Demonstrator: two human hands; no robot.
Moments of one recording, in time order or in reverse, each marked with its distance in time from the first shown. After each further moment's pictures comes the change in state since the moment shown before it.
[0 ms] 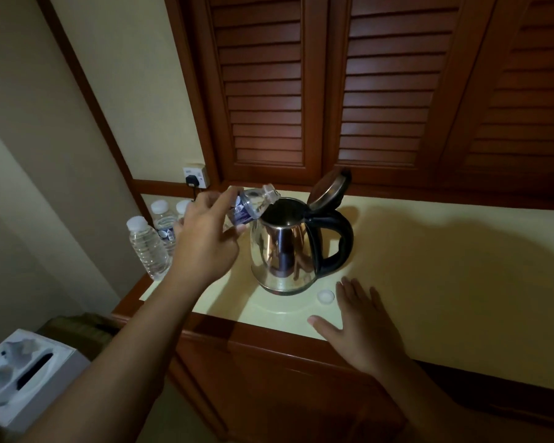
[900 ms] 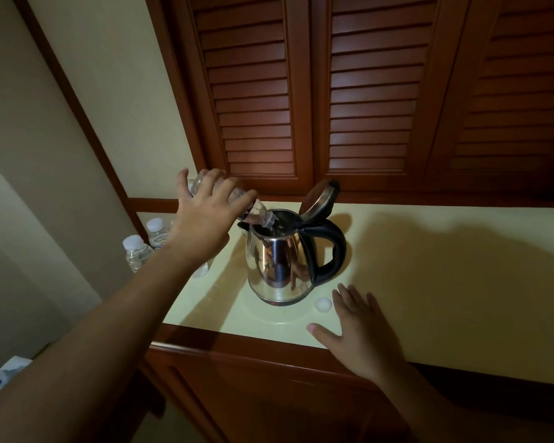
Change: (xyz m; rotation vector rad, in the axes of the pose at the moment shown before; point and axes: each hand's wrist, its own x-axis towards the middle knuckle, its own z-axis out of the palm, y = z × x) left_hand 0.059 -0.002 -0.008 0.790 -0.015 0.463; right_hand 0.001 0.003 0.003 -0.010 0.038 -0.004
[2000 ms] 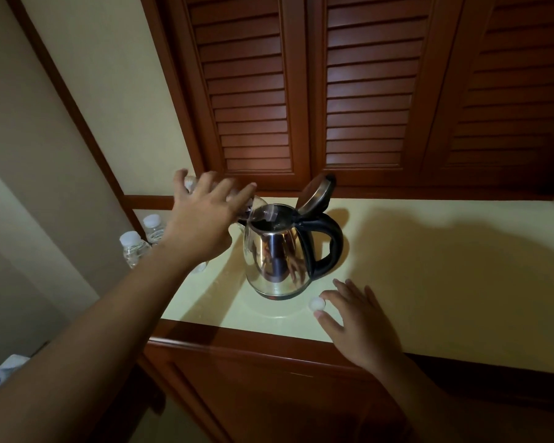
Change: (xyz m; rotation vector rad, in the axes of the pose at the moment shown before) left_hand -0.006 0.005 -0.015 -0.004 -0.018 0.013; right_hand -0.002 0.008 0.008 0.152 0.135 -0.061
